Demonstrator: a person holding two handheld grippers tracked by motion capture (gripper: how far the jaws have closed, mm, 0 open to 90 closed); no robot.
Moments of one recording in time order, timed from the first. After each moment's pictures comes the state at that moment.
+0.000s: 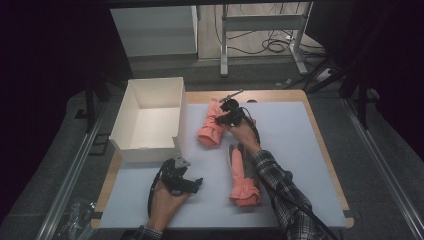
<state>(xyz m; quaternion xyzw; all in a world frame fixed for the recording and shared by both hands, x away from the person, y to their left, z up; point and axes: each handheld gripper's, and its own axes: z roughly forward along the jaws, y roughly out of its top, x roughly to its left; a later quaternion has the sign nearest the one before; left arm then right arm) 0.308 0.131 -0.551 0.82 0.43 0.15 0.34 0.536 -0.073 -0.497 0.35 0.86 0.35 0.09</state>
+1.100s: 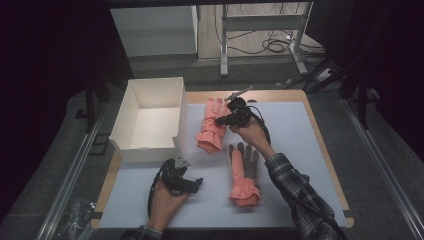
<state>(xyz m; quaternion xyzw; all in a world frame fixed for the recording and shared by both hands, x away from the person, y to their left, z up) 0.308 0.131 -0.551 0.82 0.43 0.15 0.34 0.495 -0.093 -0.446 0.29 0.87 0.40 0.03</state>
